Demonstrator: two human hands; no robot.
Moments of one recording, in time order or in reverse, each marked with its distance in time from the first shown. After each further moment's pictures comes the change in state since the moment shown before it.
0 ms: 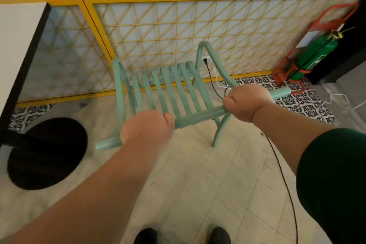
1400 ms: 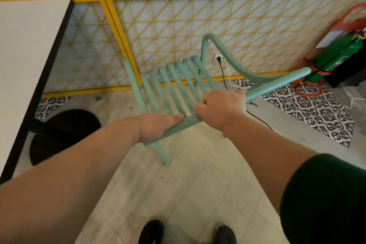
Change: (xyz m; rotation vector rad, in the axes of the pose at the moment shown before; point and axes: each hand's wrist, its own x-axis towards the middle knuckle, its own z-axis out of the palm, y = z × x) left_hand 0.010 -0.045 -0.015 -0.410 -0.552 0.158; right_hand -0.004 -0.118 -0.014 0.237 0.094 0.132
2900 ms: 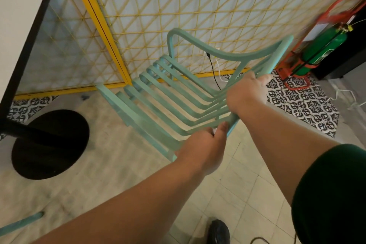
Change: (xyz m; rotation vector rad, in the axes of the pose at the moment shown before) left_hand -0.006 0.126 0.113 -0.429 0.285 0.020; right_hand 0.015 0.076 -0.006 0.265 -0.003 0.743
